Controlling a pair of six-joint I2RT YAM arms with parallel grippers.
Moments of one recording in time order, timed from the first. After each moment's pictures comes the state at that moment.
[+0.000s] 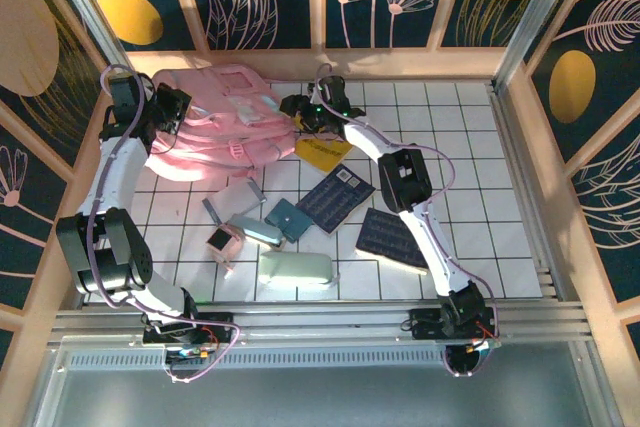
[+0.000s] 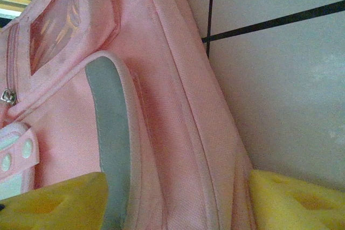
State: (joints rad) left arm 0.16 1.57 1.32 -0.28 0.44 -1.02; right arm 0.50 2.77 2.38 -0.10 -0.65 0.99
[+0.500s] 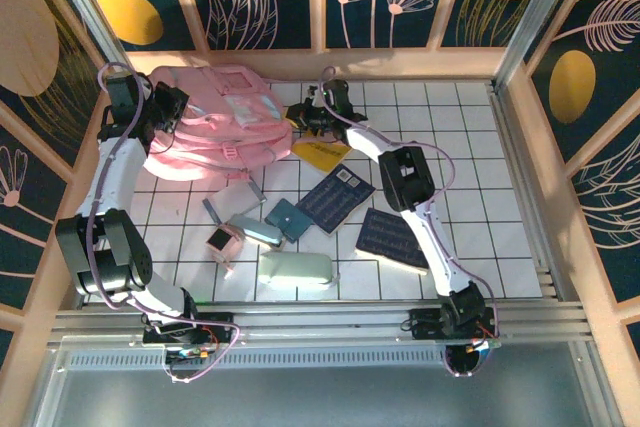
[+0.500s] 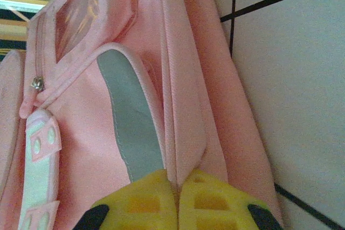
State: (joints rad) left arm 0.16 1.56 1.32 -0.27 0.43 -0.97; right arm 0.49 2.70 2.21 0.10 -0.75 1.10
